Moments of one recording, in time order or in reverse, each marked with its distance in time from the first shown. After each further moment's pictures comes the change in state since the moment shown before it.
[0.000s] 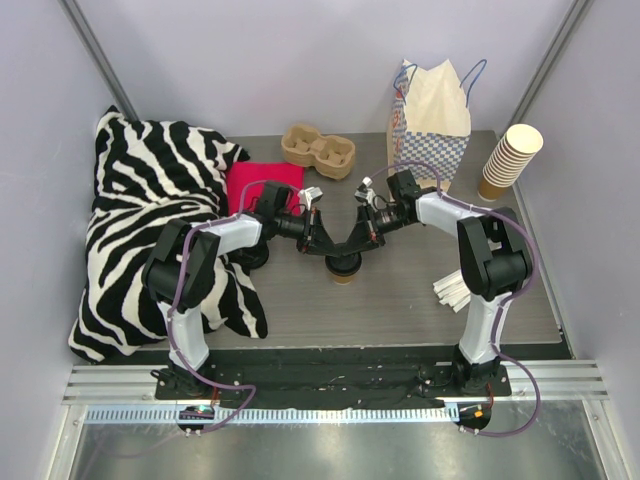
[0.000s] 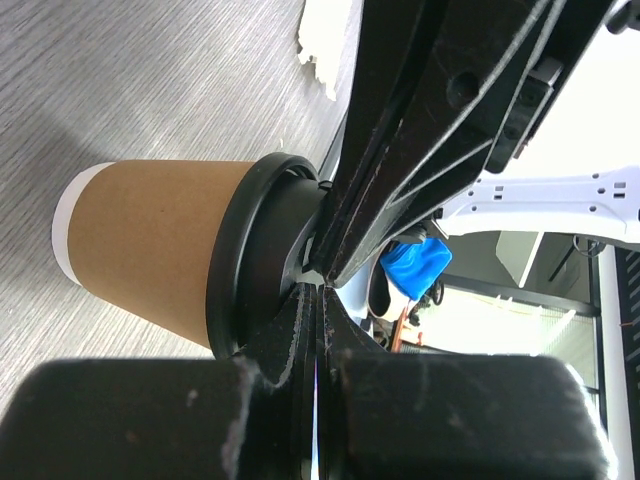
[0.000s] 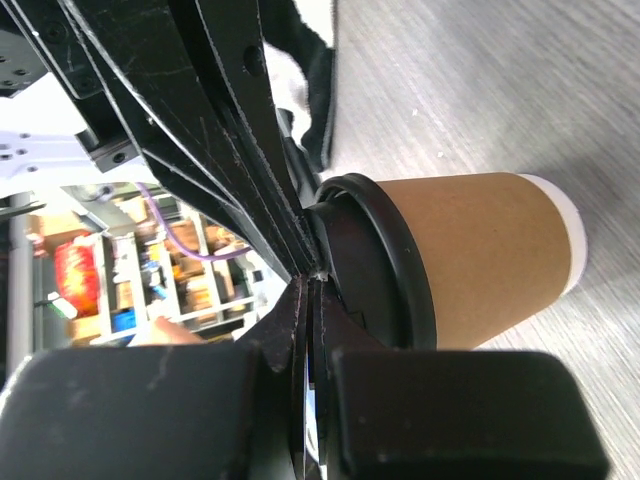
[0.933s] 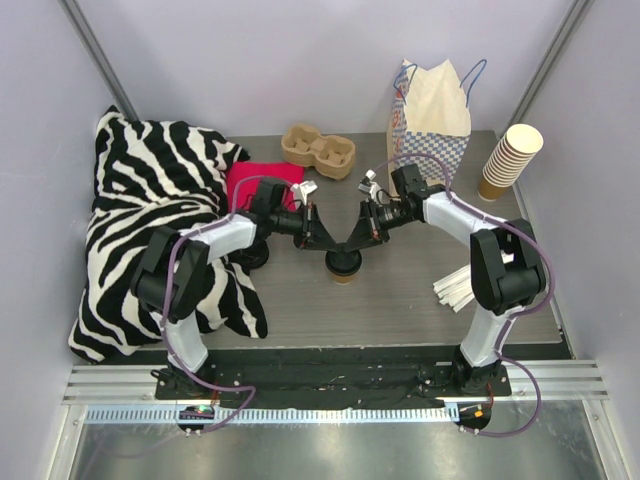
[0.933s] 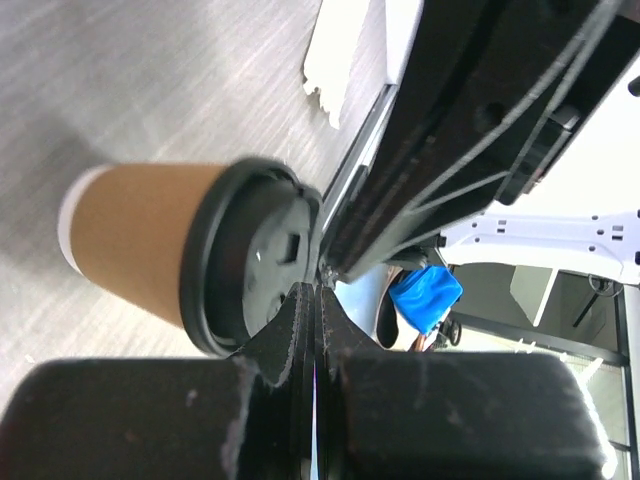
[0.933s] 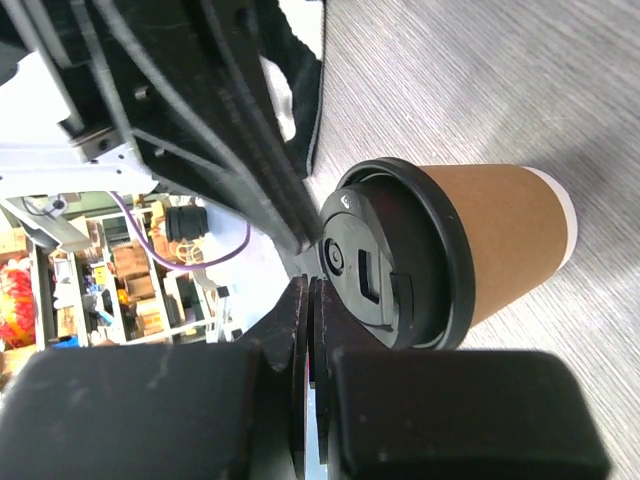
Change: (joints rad) left arm -0.006 -0.090 -0.011 -0.013 -0.092 -0.040; right arm 0.013 -0.121 -0.014 -0.014 0.083 0.003
